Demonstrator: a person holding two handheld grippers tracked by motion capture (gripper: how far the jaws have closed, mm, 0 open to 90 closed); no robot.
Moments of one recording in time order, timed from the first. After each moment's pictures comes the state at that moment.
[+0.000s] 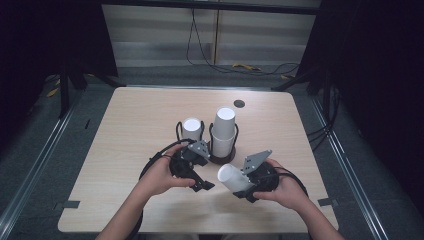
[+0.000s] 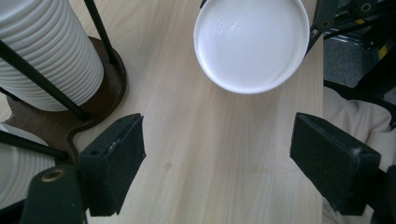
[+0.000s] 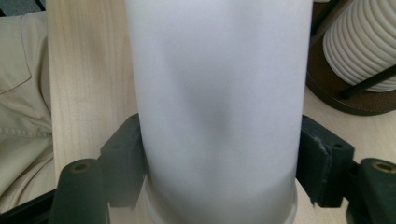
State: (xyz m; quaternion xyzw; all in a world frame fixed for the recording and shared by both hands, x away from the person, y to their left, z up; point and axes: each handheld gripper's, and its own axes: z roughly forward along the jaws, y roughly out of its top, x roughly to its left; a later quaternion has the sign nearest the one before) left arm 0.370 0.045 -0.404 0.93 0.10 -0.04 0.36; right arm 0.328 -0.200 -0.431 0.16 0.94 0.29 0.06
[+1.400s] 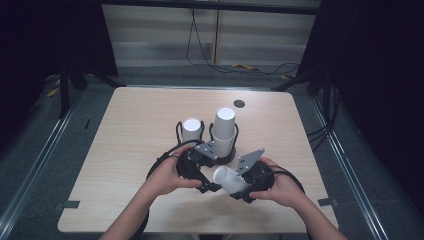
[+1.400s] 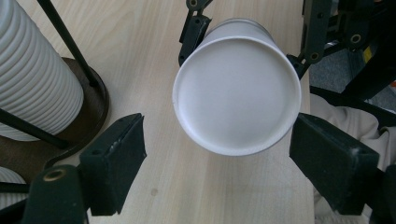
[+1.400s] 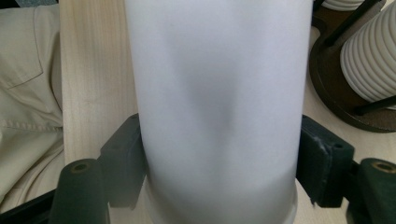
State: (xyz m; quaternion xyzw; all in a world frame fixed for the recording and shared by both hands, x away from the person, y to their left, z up) left arm 0.368 0.028 -0.404 0.93 0.07 -0.05 0.37; right arm 0.331 -0.186 -0.427 0.14 0.95 0.28 0.05
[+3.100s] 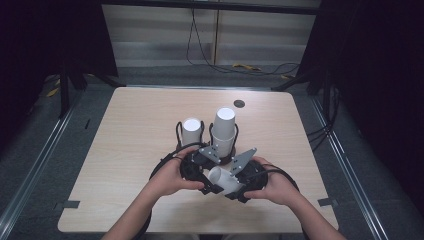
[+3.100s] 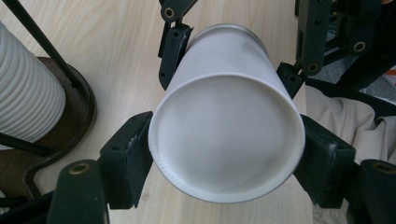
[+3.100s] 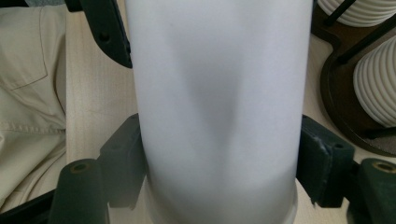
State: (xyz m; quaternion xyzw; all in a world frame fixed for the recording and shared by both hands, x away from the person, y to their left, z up) left arm 0.365 0.021 -0.410 0.93 0.05 -0.06 0.35; right arm 0.334 -0.171 -0.426 0.12 0.95 0.27 0.04
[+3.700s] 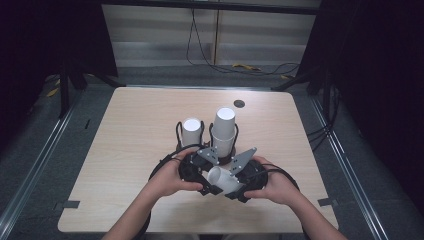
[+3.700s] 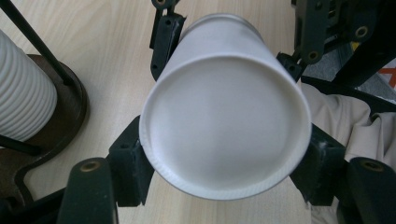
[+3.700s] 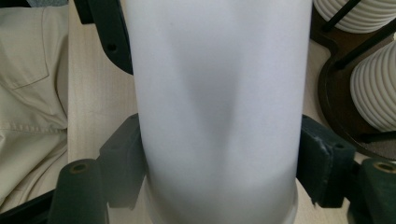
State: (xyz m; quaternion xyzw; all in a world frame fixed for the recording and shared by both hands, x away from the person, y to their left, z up) left arm 0.364 0.023 -0.415 0.93 0.05 -0.07 0.36; right arm 0.334 -0.170 -0.423 0.11 0.96 0.27 0.04
